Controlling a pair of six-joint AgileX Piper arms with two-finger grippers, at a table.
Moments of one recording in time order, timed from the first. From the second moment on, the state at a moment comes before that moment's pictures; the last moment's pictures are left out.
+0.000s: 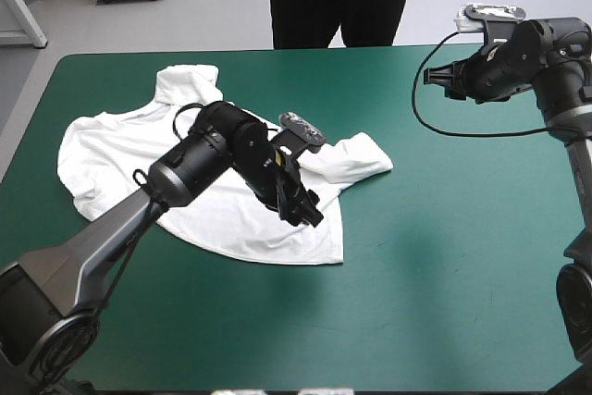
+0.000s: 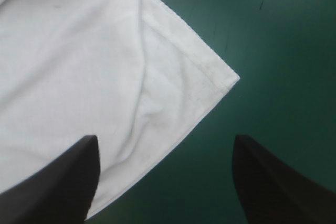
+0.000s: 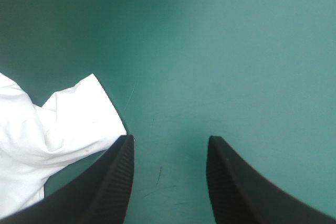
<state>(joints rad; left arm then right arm) -0.72 1.69 -1.62 -0.13 1.24 0.13 0.09 1.68 -1.87 0.06 1.19 0.11</state>
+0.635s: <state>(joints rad) -0.87 1.92 -1.62 -0.12 1.23 0.13 0.02 1.68 -1.87 0.13 1.19 0.11</state>
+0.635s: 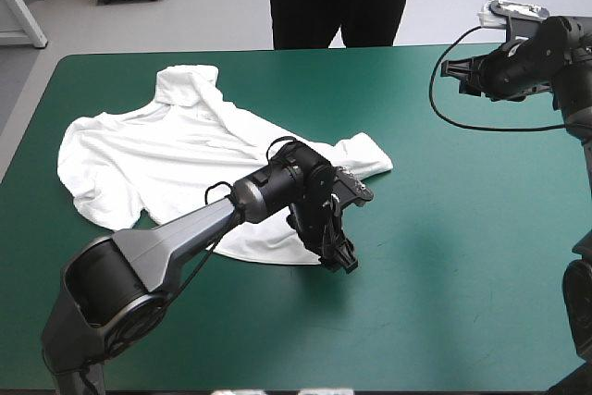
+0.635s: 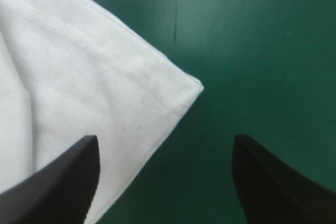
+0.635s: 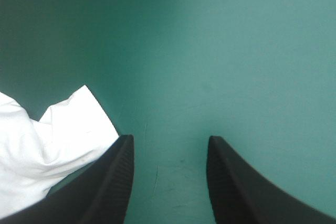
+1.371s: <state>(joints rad) -0.86 2.03 -1.63 -0.07 1.18 0.13 0.02 1.68 -1.87 0.14 1.19 0.11</state>
